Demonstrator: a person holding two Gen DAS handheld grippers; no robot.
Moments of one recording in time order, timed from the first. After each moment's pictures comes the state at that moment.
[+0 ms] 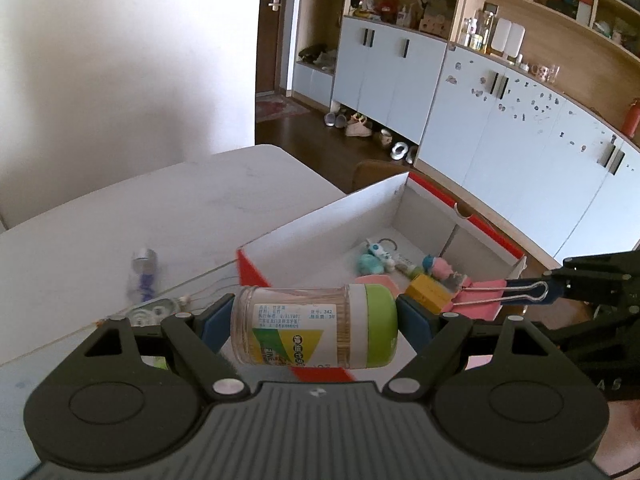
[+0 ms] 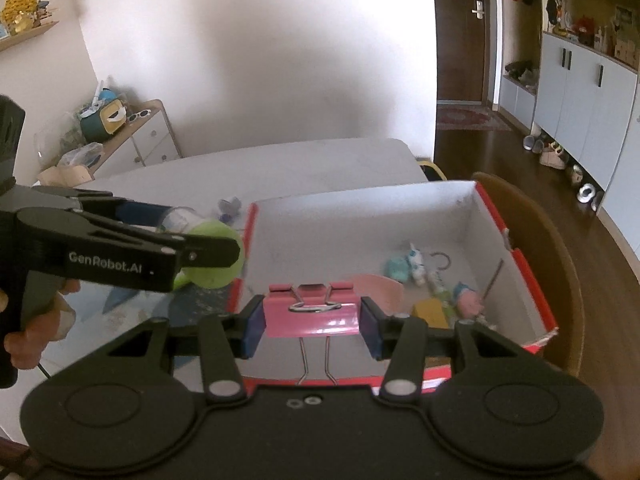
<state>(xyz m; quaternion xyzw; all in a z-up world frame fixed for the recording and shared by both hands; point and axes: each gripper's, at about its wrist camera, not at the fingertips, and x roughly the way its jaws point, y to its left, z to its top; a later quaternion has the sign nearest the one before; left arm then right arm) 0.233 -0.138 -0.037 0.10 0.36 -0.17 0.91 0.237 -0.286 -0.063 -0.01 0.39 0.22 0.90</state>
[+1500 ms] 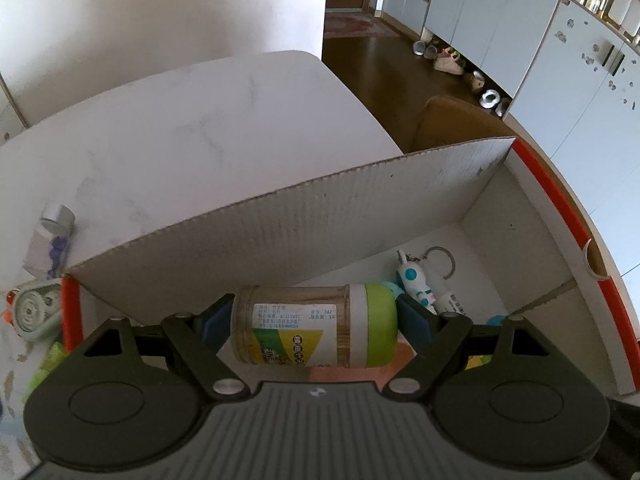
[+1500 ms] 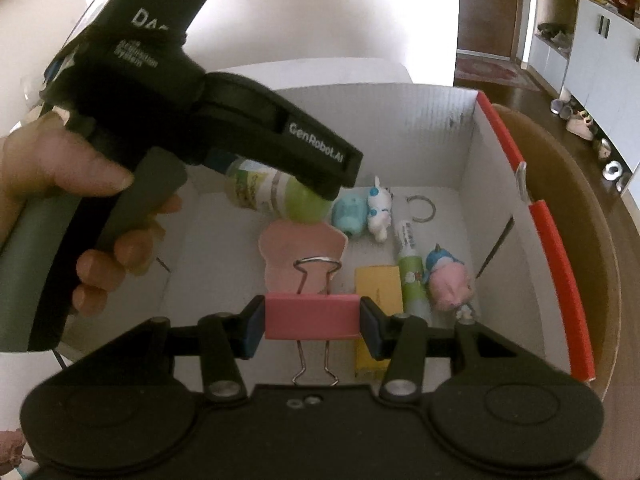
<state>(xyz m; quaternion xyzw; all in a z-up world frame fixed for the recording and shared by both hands) 0.384 -0.242 -0.153 0.07 0.49 -0.01 0.87 0.313 -0.314 -0.149 -0.05 0.46 0.26 0.85</state>
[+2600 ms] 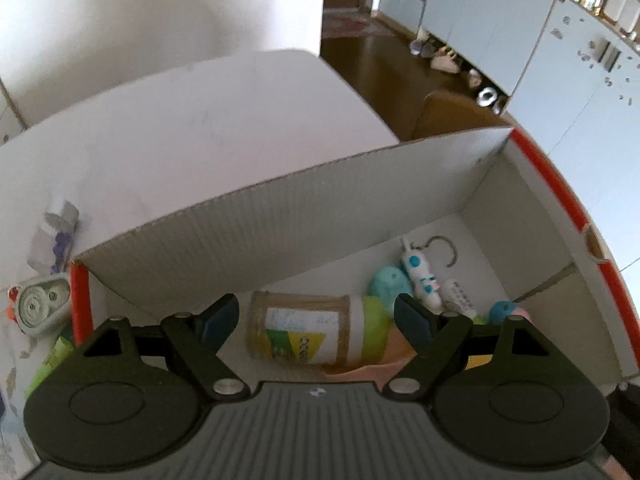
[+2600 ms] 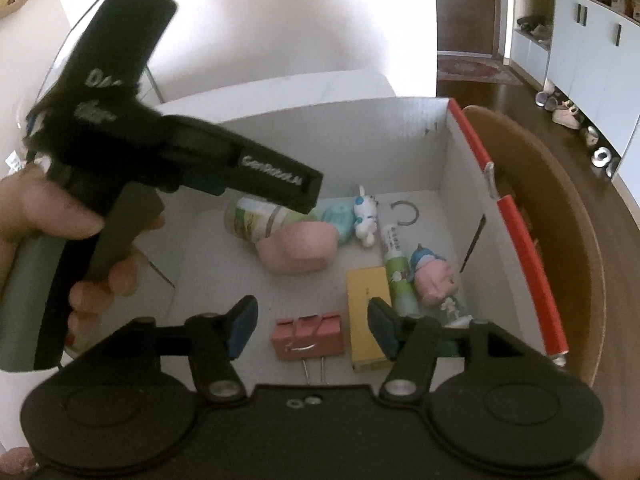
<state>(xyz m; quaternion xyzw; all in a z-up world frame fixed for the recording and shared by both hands) 0.378 -0.232 -0.149 0.08 0.48 -0.02 0.87 0.312 -0.333 -0.131 -0.01 0.45 0.24 0.86</state>
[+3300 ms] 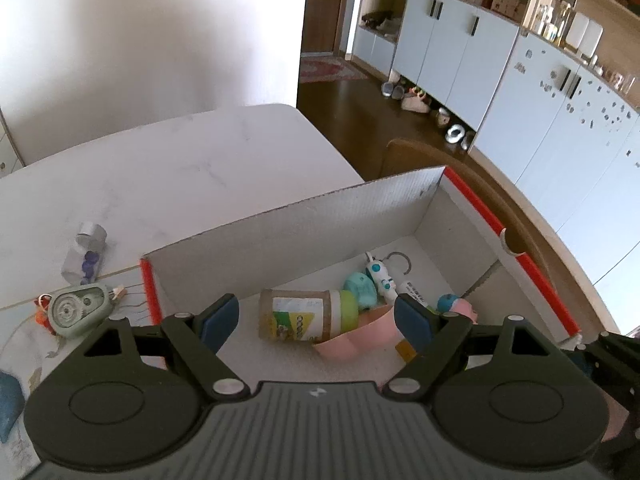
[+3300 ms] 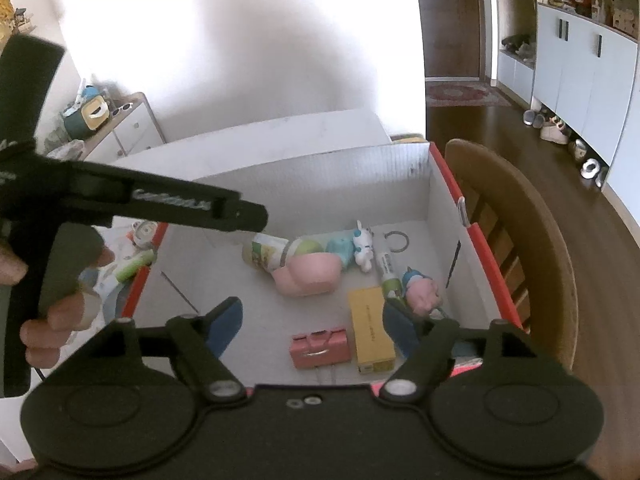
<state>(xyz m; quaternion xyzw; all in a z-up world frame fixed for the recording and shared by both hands) 0.323 -0.224 -0.099 0.07 0.42 -0.06 0.90 0.287 -0.347 -0.098 0.01 0.41 0.23 0.88</state>
